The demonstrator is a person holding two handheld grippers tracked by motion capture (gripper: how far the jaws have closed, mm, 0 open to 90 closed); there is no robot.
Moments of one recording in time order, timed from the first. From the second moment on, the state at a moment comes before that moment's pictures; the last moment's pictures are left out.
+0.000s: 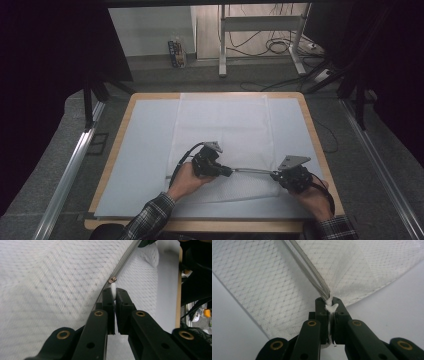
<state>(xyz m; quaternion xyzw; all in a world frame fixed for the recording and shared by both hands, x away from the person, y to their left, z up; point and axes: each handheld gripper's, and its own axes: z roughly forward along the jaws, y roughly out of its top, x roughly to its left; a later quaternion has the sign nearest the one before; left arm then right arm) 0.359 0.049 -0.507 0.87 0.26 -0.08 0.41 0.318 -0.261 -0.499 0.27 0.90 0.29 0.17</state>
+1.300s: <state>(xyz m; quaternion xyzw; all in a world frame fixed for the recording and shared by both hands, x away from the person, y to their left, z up) 0.347 0.100 -0.509 0.86 0.31 -0.06 0.41 0.317 -0.264 -0.497 0.27 0.90 0.30 0.17</state>
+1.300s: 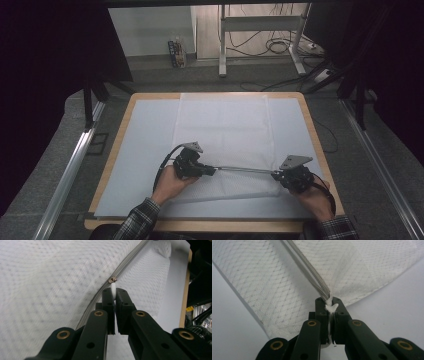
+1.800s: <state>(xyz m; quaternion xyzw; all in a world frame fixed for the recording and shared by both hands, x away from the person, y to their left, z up) 0.340 0.118 -0.508 0.85 0.32 -0.05 0.41 0.316 -0.263 -0.497 0.27 0.90 0.30 0.18</state>
